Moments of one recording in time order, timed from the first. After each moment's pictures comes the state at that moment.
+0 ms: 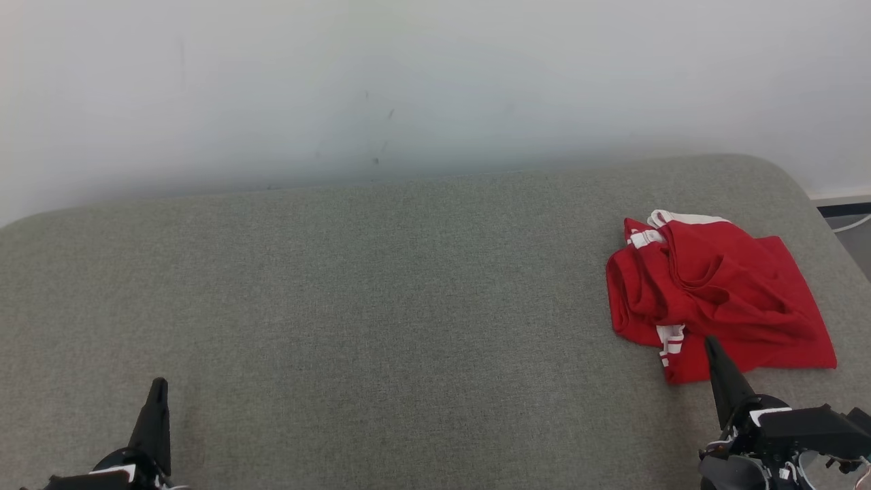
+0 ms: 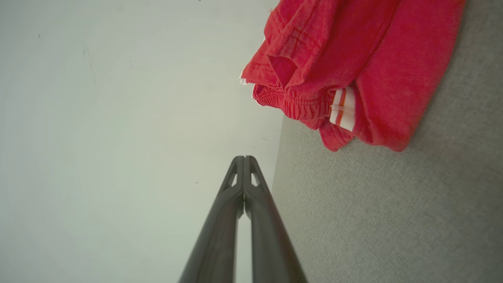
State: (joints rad) left arm -0.09 0.04 0.09 0.30 -1.59 -0.12 0.11; right arm -0.08 -0.04 -0.13 0.30 1.60 0.12 0.11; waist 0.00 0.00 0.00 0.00
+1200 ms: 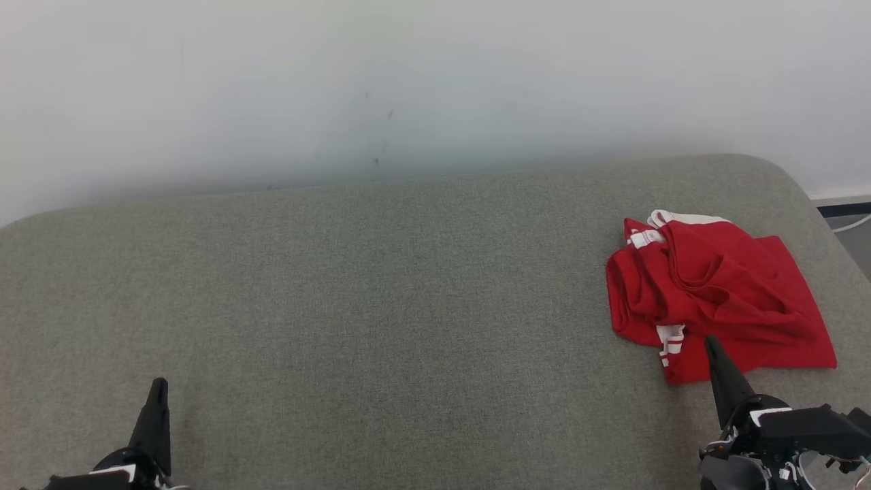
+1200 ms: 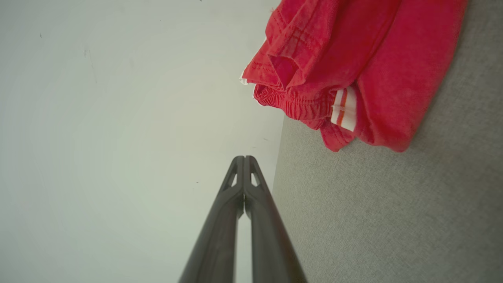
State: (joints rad) left arm -0.09 0.04 0.09 0.30 -1.59 -0.12 0.11; right arm -0.08 -0.04 -0.13 0.30 1.60 0.12 0.11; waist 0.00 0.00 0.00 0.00
